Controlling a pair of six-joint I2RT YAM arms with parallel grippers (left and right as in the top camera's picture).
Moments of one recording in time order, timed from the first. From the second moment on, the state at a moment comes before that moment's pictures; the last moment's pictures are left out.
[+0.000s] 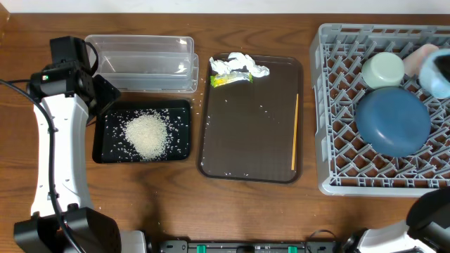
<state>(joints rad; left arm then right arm) 0.22 1.57 1.49 -1.18 -0.25 -0.64 -0.64 1.73 1.72 -0.90 -0.67 0.18</state>
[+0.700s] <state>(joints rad) 0.22 1.57 1.49 -1.18 -0.25 -0.64 -0.90 1.73 1.20 -0.08 -1.20 0.26</state>
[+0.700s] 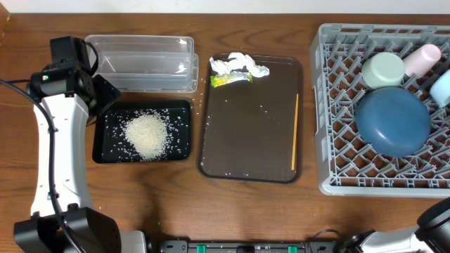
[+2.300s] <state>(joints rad) 0.22 1.57 1.49 -1.18 -0.25 -0.64 -1.00 1.86 1.18 -0.12 -1.16 0.40</state>
